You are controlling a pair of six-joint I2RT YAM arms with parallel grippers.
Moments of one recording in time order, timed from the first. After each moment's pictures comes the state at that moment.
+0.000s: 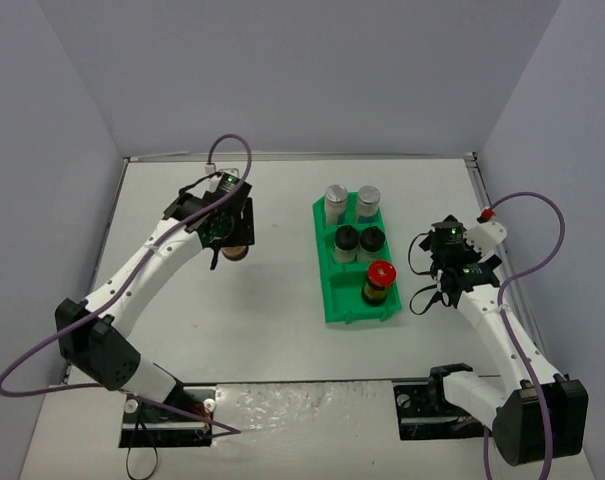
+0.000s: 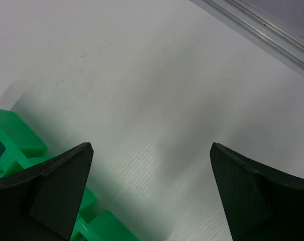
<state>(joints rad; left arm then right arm) -0.50 1.44 1.45 -1.02 -0.35 -0.54 0.14 1.03 0.73 -0.46 0.65 0.78</state>
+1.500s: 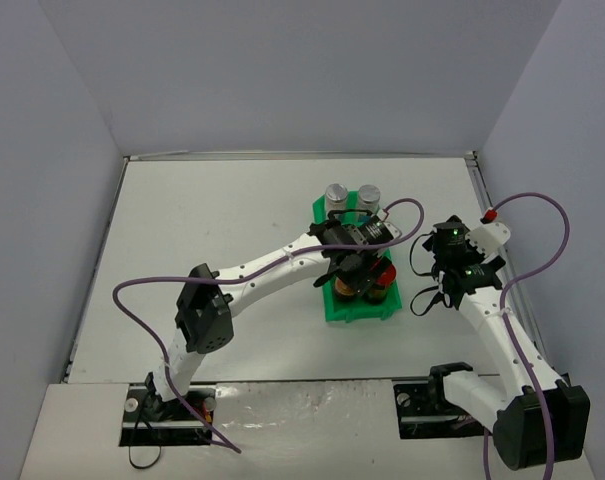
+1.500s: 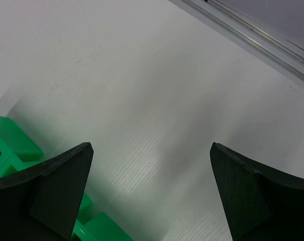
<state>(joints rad) -1.07 2.07 2.02 -1.03 -0.15 -0.20 0.14 1.00 0.73 -0.49 0.68 0.78</state>
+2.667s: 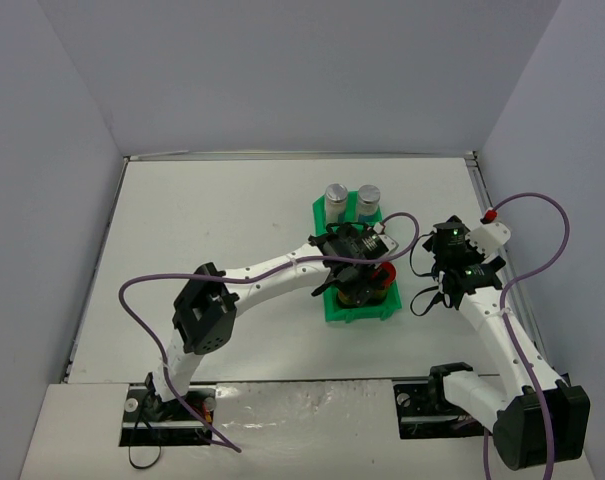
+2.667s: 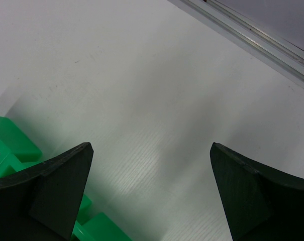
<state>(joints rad) -1.07 2.06 1.83 -0.86 -0.11 -0.22 0.14 1.00 0.73 -0.49 0.68 0.78</state>
